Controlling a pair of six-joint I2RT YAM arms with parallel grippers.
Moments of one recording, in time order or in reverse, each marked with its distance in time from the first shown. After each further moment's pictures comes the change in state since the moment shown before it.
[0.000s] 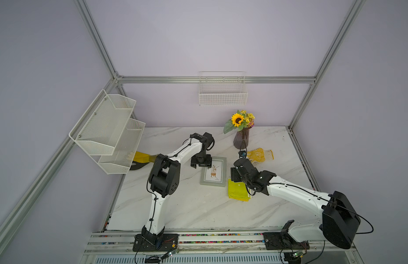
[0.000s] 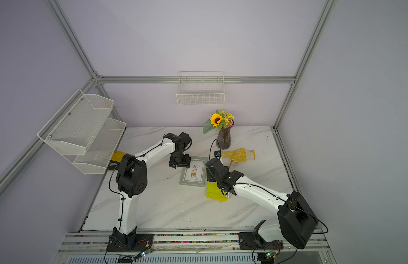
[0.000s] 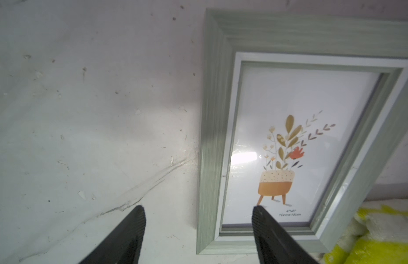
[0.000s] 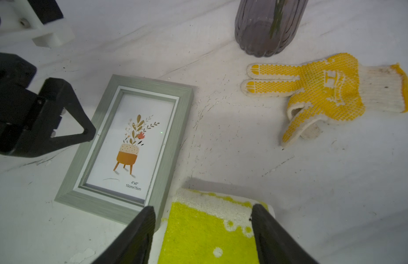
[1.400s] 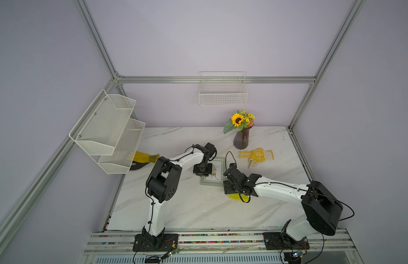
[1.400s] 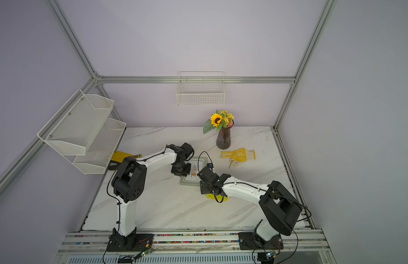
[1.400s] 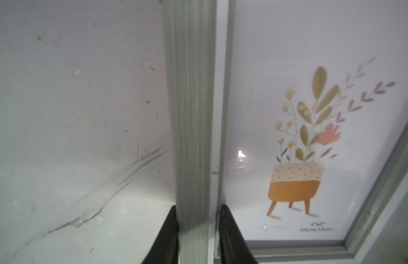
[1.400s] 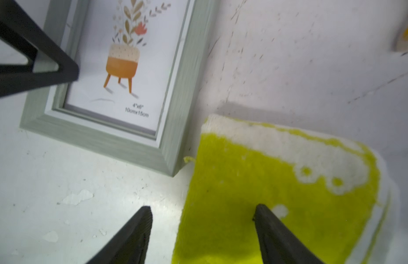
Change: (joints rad) left arm -0.064 -0.098 -0.299 0.230 -0.012 -0.053; right arm 0.118 0.187 0.010 -0.119 -0.148 0.153
